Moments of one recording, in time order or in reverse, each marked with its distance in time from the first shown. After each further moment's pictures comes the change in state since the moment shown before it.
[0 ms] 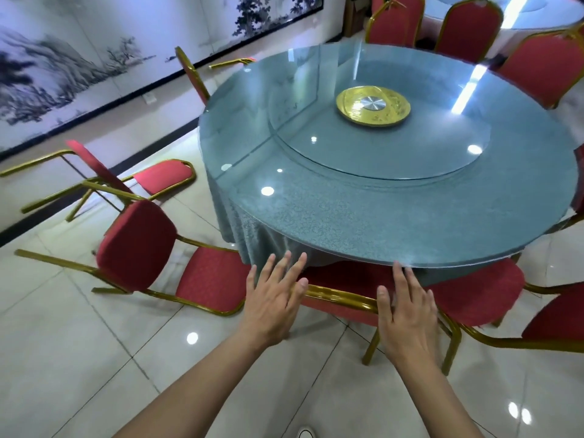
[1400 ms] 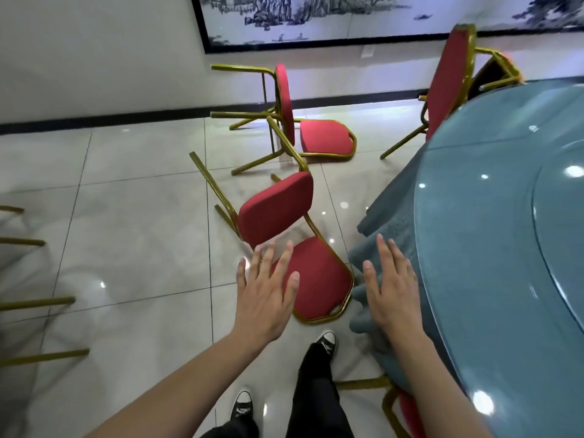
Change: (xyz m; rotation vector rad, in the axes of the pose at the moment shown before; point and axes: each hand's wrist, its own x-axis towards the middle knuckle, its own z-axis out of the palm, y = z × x) left_hand 0.036 -0.378 -0.114 -0.083 0.405 -0.748; right_hand 0.163 -0.444 0.269 0.032 -0.491 -0.718
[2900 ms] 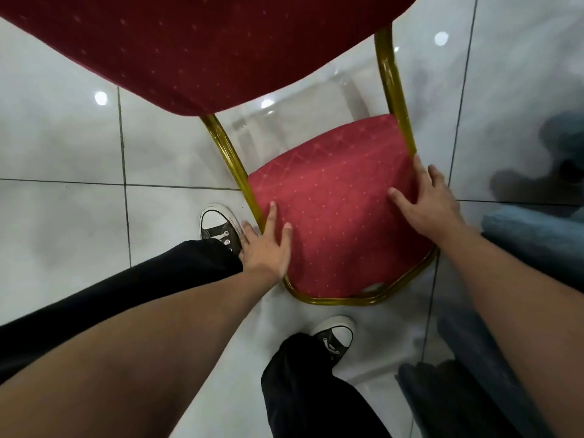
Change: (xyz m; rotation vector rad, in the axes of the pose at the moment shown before) left_hand 0.239 -0.241 0.674 -0.260 -0.590 -0.949; right_hand 0.365 0.418 0.624 -0.326 -0.742 0.135
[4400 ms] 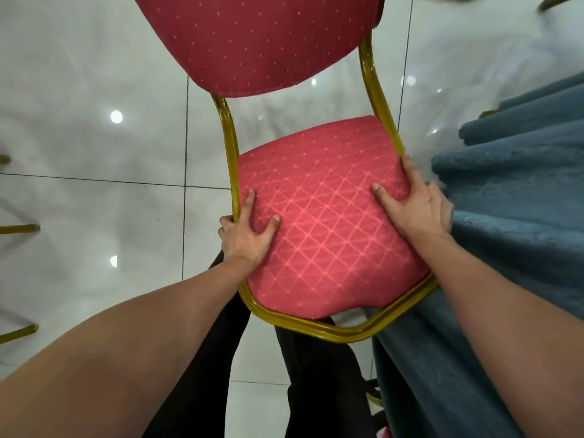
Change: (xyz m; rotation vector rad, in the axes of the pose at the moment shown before) left_hand -0.255 0.003 -0.198 -0.213 0.166 0.074; right_hand -0.267 -0.094 -0.222 -0.015 0.221 0.020
